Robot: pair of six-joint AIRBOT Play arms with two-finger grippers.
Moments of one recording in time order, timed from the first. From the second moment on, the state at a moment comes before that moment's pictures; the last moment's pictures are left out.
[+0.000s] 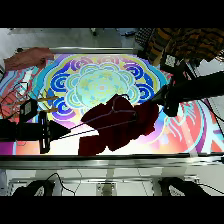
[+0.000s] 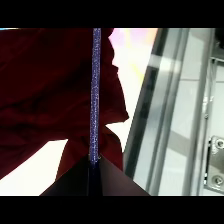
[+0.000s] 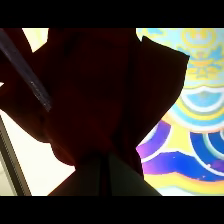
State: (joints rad) left arm 0.08 -0.71 0.86 -2.55 1.57 2.98; right arm 0.09 -1.10 1.55 -1.08 1.59 0.46
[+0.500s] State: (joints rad) left arm 0.07 -0.71 0.80 -2.64 1.54 2.98; right arm 0.09 -1.09 1.55 -0.84 1.70 0.48
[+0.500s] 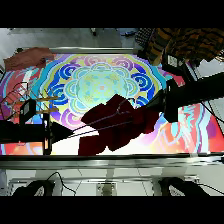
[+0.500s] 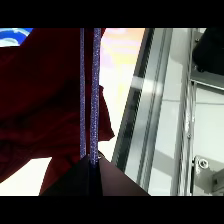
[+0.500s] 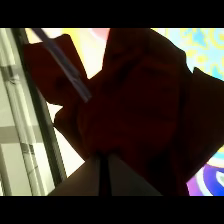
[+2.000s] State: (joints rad) left arm -0.03 -0.78 0.63 -2.94 1.47 2.98; right arm 0.18 -1.10 1.55 -1.05 1.68 0.49
